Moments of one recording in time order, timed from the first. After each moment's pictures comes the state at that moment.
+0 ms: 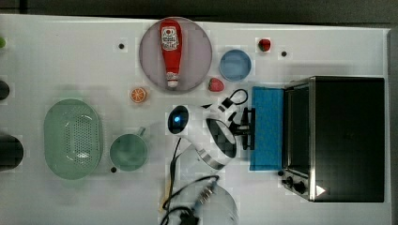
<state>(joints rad) 0.21 0.46 -0.25 -2.30 -0.87 0.88 -0.17</state>
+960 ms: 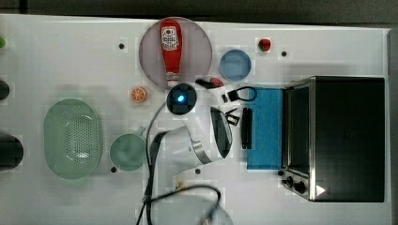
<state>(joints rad) 0.23 0.28 -0.25 -2.23 -0.38 0.85 -0.05</state>
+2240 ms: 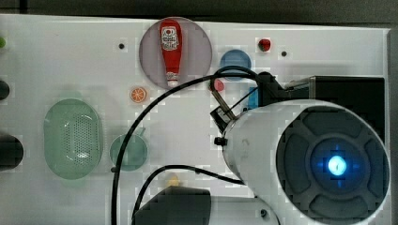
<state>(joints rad) 0.22 -0.27 -0.29 -1.89 -0.05 0.04 0.07</state>
